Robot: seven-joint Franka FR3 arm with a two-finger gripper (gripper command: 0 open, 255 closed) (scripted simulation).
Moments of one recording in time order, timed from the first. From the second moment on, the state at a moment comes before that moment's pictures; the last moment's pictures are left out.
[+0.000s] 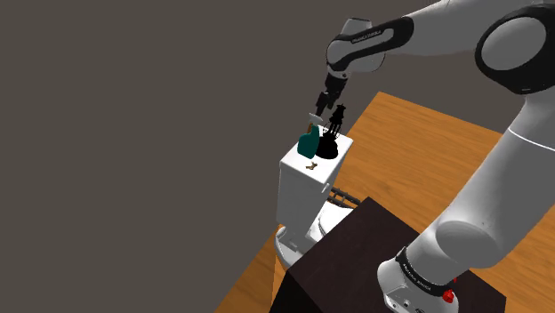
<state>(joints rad) -0.10 0.12 -0.26 -1.98 0.03 2.18 -0.53</state>
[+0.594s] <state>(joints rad) -0.20 0.48 -0.26 -1.63 0.15 2.16 -0.64</state>
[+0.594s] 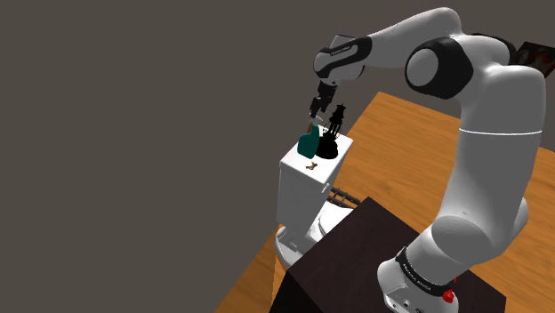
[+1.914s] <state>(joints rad) -0.21 0.56 -0.25 -1.62 0.17 2.22 -0.66</state>
